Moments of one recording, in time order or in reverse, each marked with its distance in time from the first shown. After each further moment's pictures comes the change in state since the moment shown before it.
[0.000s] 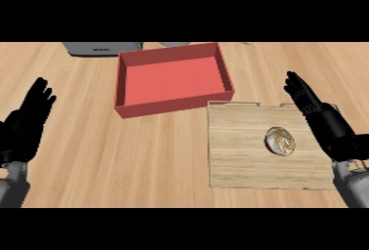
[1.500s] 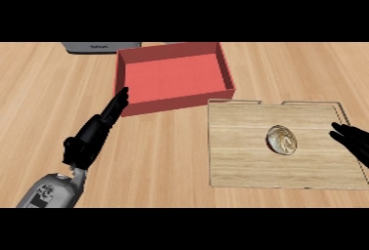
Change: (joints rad) left arm -0.071 -0.148 -0.272 -0.036 -0.184 -0.171 -0.087; right arm 0.473 -0.542 -0.089 -0.444 0.534 -0.003 0.011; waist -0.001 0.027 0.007
